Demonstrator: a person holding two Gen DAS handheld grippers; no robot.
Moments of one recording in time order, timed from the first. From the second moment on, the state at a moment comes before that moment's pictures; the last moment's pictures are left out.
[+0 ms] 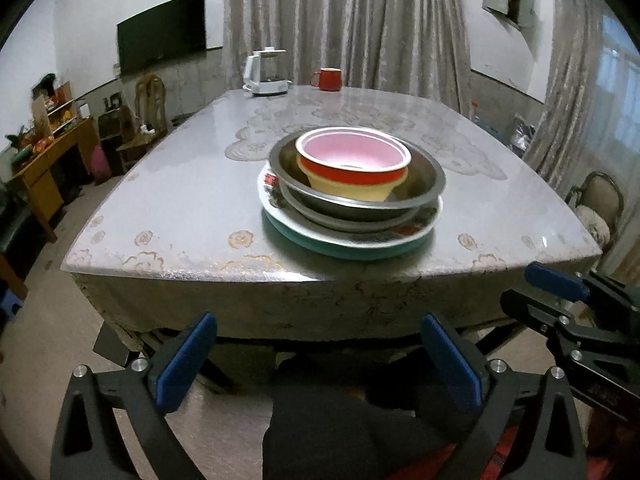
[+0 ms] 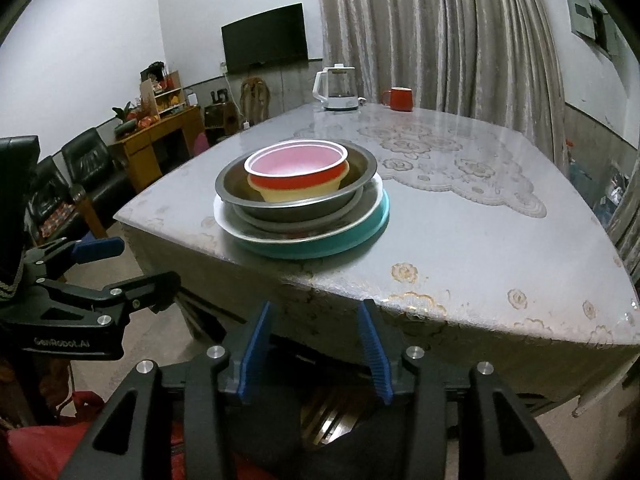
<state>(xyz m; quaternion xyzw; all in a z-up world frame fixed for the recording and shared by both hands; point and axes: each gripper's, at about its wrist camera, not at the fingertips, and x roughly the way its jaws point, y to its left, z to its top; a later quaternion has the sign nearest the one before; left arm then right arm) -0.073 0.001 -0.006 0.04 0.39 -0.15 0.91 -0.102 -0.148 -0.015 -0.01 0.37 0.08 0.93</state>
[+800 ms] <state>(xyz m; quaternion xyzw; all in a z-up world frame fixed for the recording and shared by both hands) -0.069 -0.021 -0.019 0.01 0.42 -0.32 0.85 -0.100 -0.148 -0.016 0.00 0.38 0.05 0.92</state>
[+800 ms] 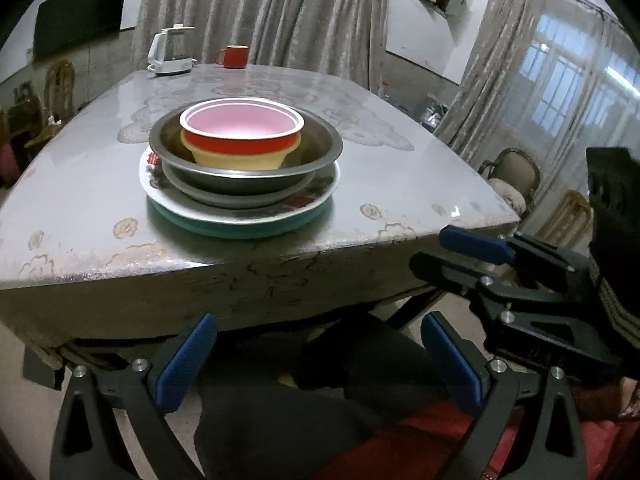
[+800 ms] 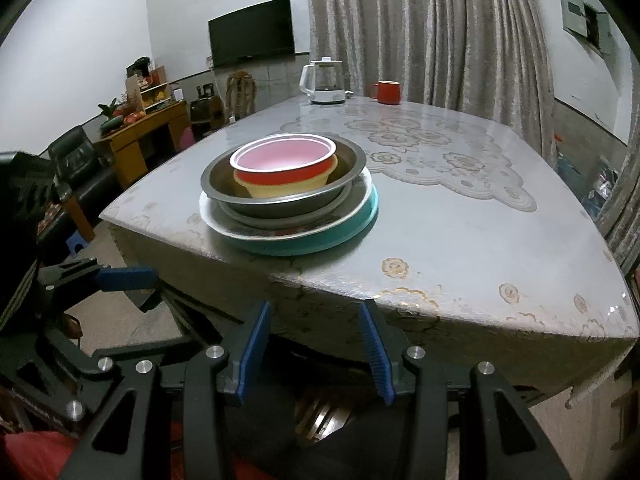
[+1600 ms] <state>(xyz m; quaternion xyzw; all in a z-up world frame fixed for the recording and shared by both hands) -0.060 -0.012 -0.025 0.01 0.43 -0.30 0.85 -0.091 -0.142 -0.014 -0.01 0.39 0.04 0.92</state>
